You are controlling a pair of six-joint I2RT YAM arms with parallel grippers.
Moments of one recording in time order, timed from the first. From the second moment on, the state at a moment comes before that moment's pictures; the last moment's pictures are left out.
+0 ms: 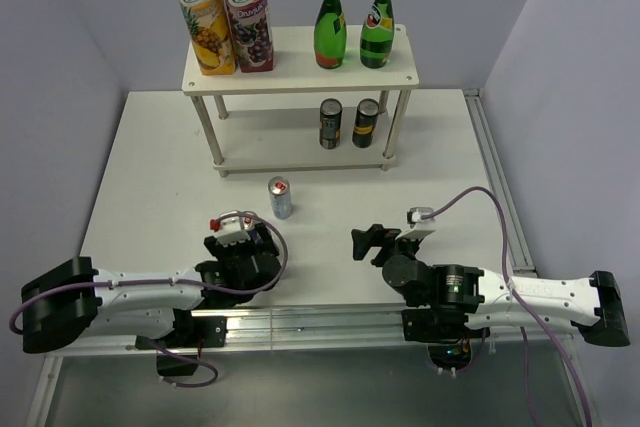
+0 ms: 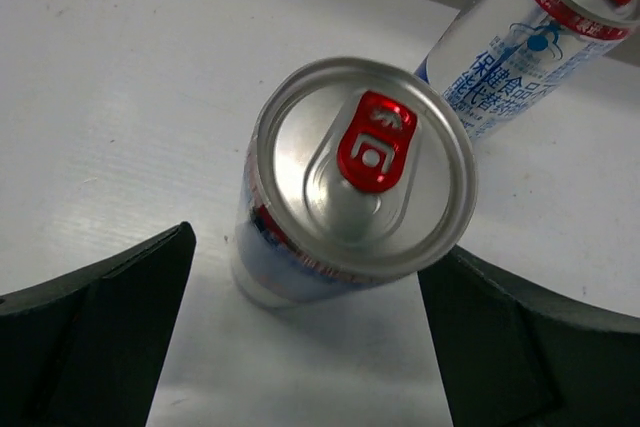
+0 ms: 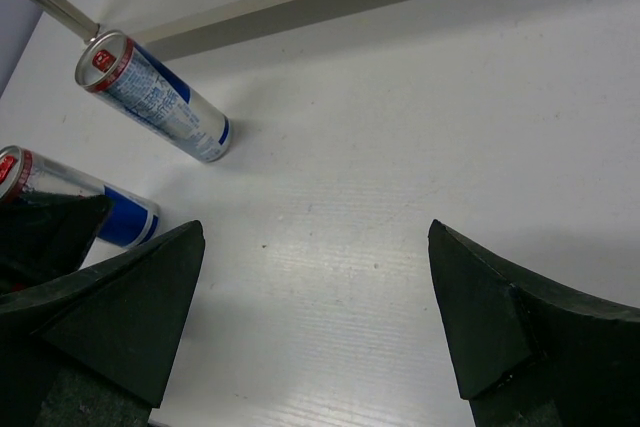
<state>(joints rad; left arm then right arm) -1.24 1.10 0.35 -0.16 -1.15 -1.16 1.35 0.60 0.37 -0.29 1.03 0.91</state>
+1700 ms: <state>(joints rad) -0.47 1.58 0.92 0.37 -0.63 -0.30 1.35 0.51 0.32 -0.30 1.05 0.92</state>
